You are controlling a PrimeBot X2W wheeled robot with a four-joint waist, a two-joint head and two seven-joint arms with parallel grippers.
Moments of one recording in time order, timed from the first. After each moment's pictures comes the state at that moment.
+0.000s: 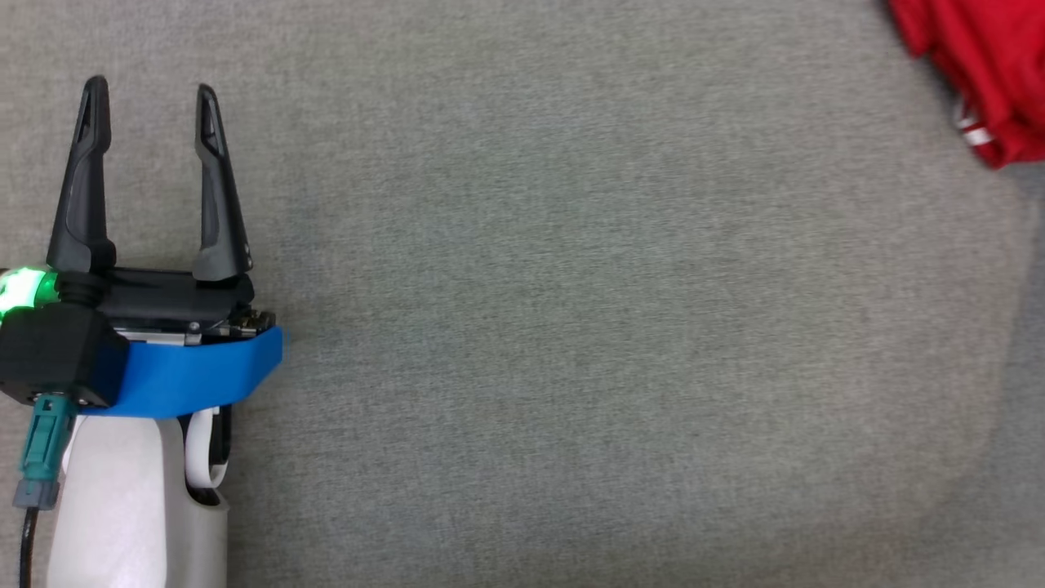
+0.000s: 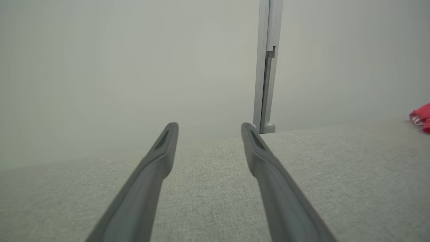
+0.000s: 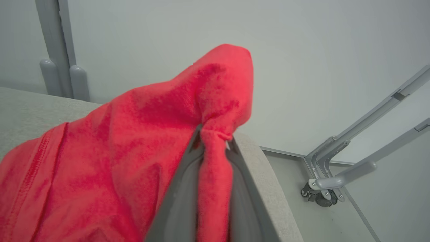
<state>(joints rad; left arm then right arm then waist) -0.38 0.13 0.00 -0.06 -0.03 -0.09 -0.26 -0.90 -0.54 -0.10 0.59 0.16 0.13 -0.07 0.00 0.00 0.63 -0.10</state>
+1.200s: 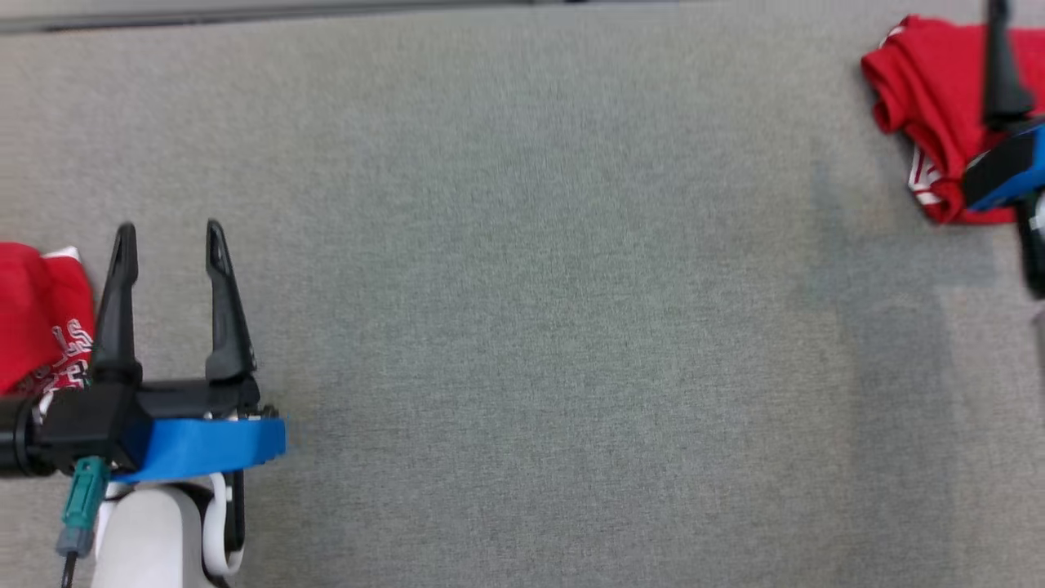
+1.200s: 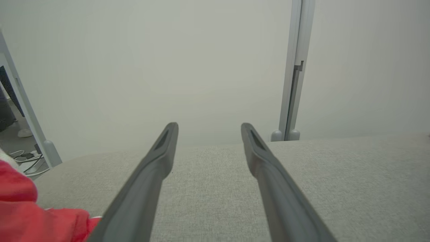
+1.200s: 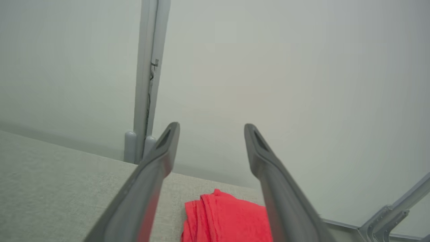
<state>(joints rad) -0.22 0.10 0.04 0.03 -0.06 -0.05 -0.26 -0.88 -0.37 0.01 0.67 0.06 0.13 -0.26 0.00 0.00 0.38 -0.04</state>
